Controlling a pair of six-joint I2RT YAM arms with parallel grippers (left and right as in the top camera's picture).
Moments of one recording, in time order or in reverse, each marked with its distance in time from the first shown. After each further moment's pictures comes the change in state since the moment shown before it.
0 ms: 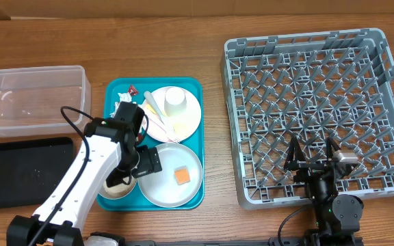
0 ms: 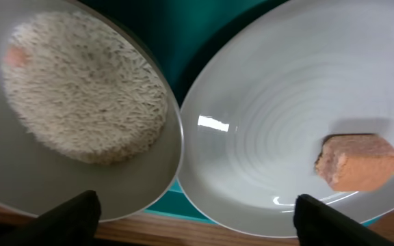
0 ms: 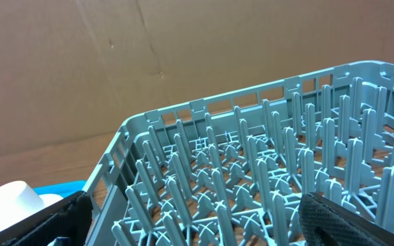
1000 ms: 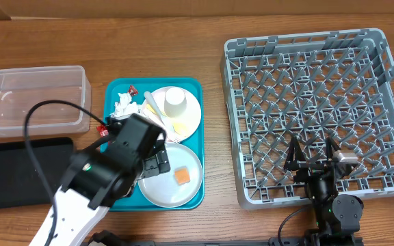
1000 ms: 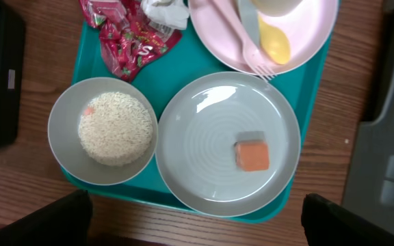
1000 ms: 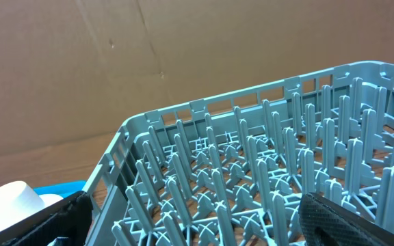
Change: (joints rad) left arm -0.319 -0.328 0.267 -0.190 -0.278 -0.241; right arm 0.000 0.000 0.000 0.001 0.000 0.000
